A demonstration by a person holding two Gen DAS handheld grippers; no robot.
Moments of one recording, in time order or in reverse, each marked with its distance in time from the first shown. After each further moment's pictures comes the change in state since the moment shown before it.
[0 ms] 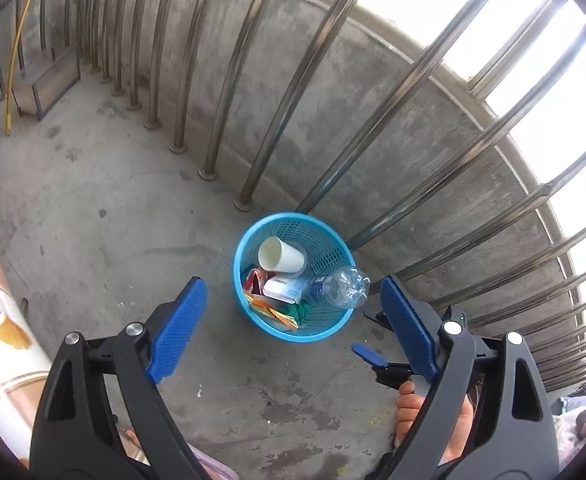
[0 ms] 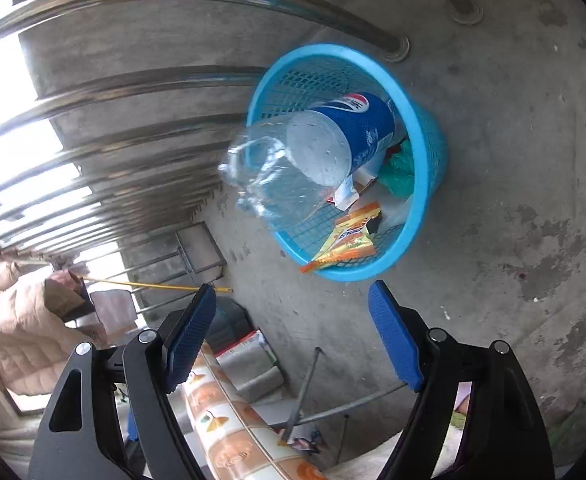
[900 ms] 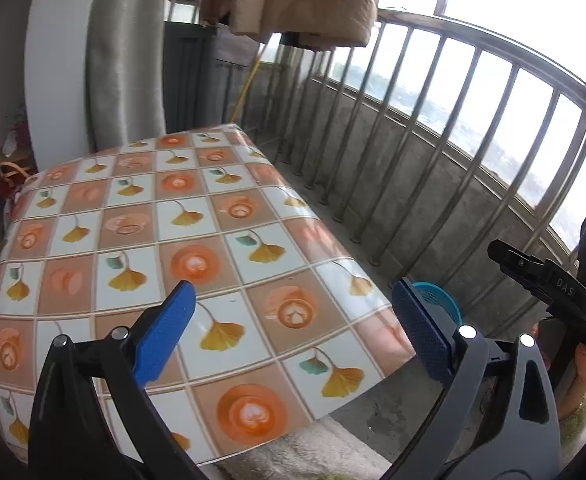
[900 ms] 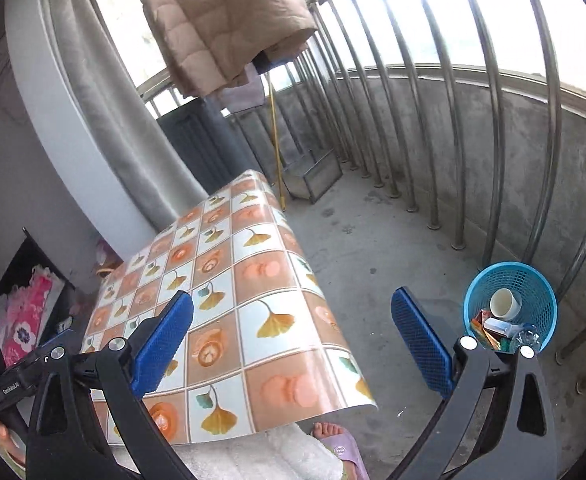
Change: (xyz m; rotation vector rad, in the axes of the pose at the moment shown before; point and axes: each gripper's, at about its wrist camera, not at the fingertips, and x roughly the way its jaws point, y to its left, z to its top) left arm -0.360 0.109 -0.246 -0.276 -0.487 0.470; right arm -0.091 0.244 -0.384 -1.396 -0.026 0.022
